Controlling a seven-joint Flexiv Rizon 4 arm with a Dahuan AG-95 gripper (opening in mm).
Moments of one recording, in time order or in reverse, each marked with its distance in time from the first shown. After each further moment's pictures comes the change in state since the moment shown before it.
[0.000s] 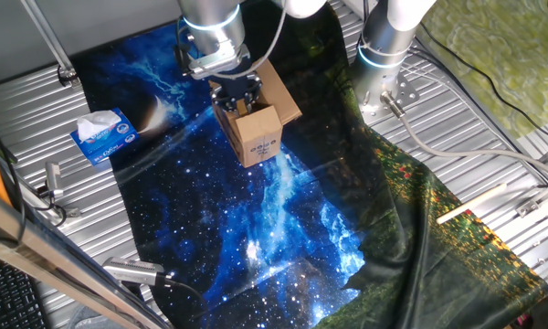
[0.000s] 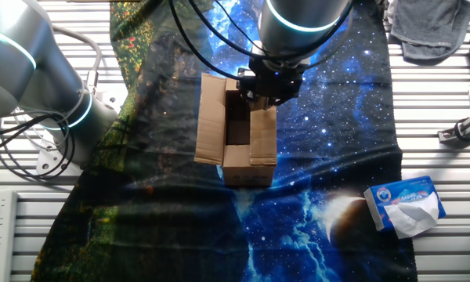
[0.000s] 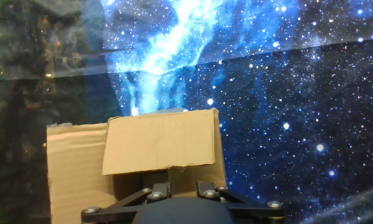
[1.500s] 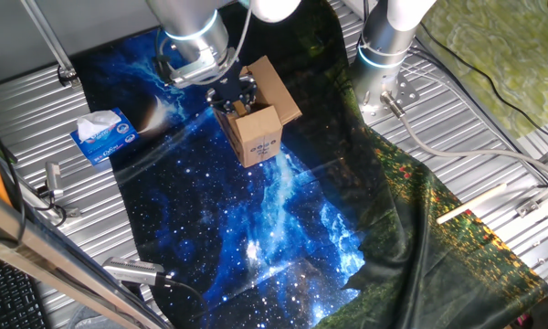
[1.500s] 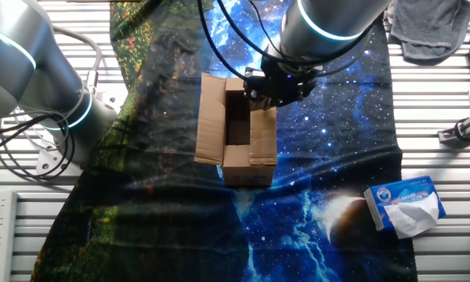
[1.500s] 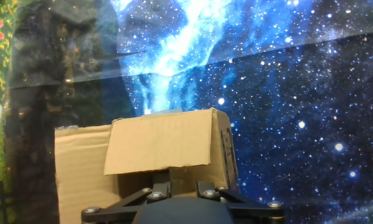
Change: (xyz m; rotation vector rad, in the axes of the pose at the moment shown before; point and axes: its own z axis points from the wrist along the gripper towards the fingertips) arm 0.000 -0.001 0.000 -0.119 -0.006 0.039
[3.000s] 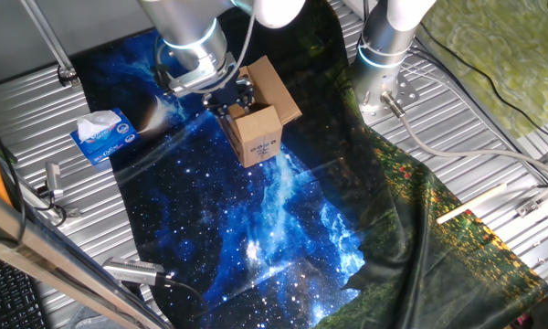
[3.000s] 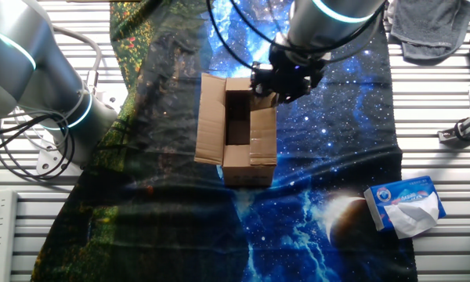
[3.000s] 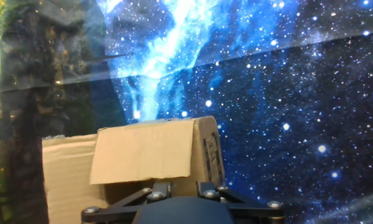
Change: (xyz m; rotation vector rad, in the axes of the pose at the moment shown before) arm -0.006 -0.014 -0.001 0.014 0.046 -0.041
